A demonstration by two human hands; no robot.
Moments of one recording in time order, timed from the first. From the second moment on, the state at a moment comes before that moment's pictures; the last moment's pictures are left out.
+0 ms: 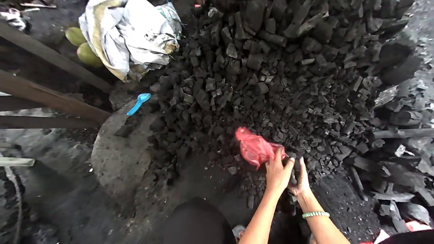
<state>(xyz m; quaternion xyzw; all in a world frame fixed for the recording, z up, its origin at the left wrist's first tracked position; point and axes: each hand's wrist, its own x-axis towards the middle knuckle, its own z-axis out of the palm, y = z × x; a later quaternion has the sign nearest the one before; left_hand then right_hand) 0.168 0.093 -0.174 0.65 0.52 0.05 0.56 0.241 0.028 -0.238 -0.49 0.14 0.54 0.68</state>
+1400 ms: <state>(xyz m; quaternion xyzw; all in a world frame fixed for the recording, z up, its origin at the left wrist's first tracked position) 0.039 0.169 -0.123 0.65 0.61 0.08 0.44 0.277 0.154 -0.191 -0.76 -0.60 0.19 0.15</state>
